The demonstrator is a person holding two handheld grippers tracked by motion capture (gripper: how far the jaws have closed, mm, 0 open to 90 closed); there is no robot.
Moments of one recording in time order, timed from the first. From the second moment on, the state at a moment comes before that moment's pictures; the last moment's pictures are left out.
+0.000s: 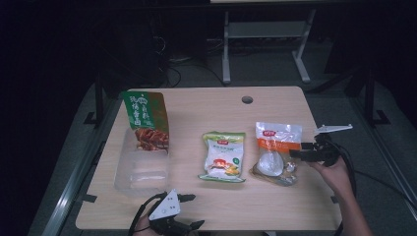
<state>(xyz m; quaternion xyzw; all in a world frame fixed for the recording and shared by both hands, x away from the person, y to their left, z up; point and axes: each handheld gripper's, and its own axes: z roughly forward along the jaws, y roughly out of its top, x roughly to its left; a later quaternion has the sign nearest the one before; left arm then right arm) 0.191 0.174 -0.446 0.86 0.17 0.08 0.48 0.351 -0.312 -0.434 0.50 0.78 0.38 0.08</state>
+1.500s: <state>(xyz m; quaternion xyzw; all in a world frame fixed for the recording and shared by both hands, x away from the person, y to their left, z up) 0.190 0.175 -0.441 0.86 0.16 0.09 0.48 0.358 -0.273 -0.426 0.46 0.77 0.45 0.02</state>
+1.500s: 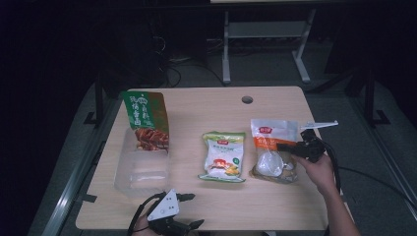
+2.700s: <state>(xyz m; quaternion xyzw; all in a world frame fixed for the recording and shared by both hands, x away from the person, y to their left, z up) 0.188 0.176 -0.438 0.86 0.16 0.09 0.48 0.337 -0.211 -0.343 0.38 0.79 0.48 0.08</state>
